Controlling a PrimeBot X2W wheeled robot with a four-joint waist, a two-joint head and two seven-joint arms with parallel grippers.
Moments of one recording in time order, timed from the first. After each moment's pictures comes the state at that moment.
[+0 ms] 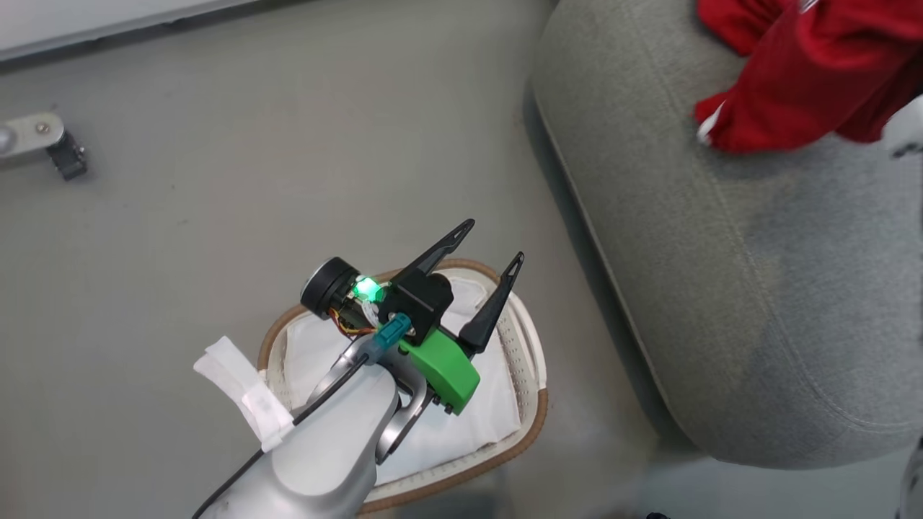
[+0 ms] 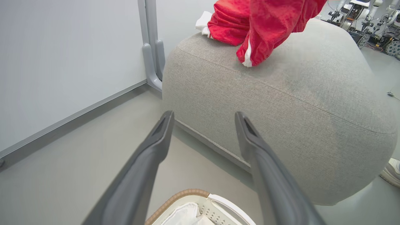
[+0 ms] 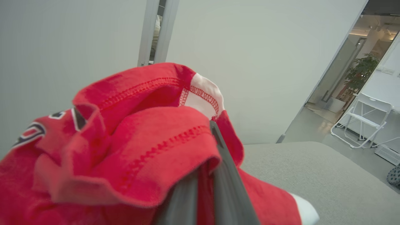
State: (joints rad) left arm -0.60 0.10 -0.80 0.50 -0.35 -0.10 -0.26; right arm -0.81 -0.22 -0.30 0.49 -0.10 0.13 -0.26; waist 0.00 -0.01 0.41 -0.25
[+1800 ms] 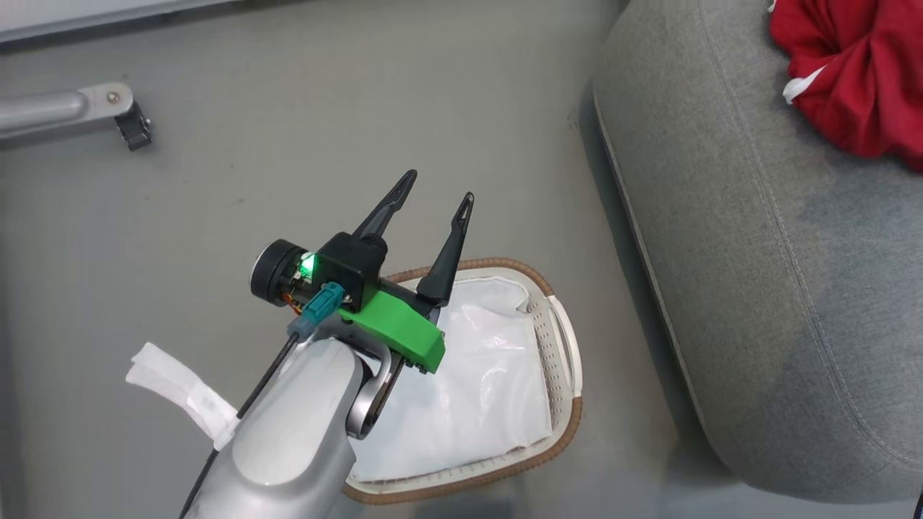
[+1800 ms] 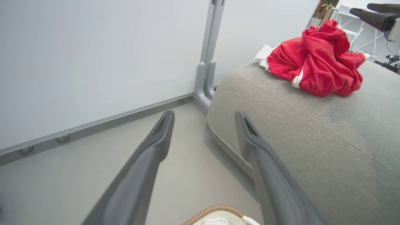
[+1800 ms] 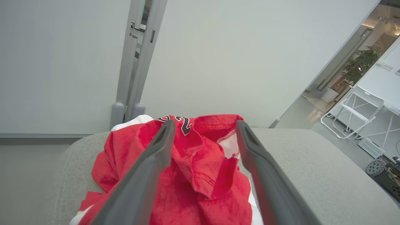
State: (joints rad) left arm -0.57 0.09 -0.60 0.42 -0.37 -0.08 -0.26; right arm -0.93 -0.30 -0.42 0.75 -0.29 0.13 -0.26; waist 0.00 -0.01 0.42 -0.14
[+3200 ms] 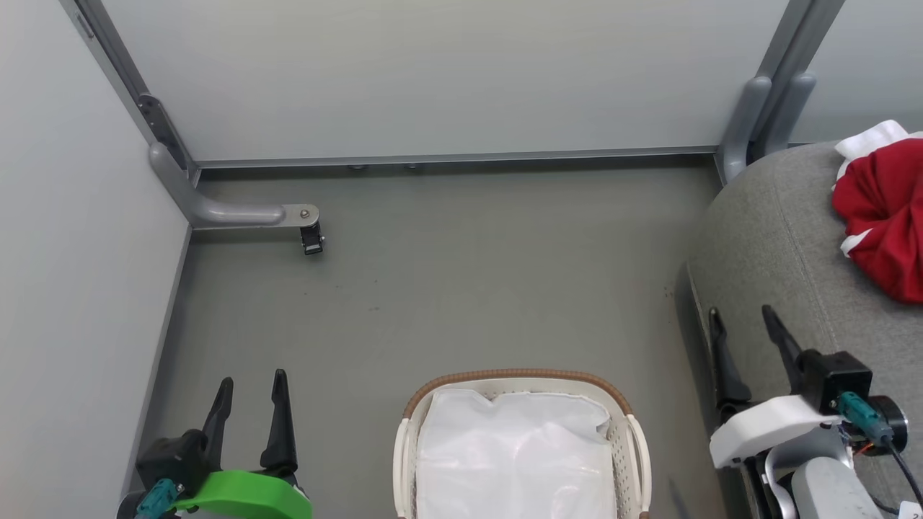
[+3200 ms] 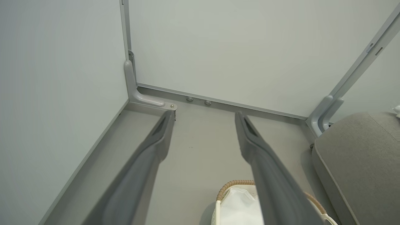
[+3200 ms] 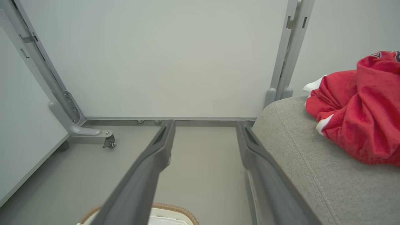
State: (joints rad) left arm -0.03 0.05 -0.07 0.33 -0.33 -0.11 -0.26; right arm -0.15 -0.05 -0.06 0.31 0.13 0.13 -0.26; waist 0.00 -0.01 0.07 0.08
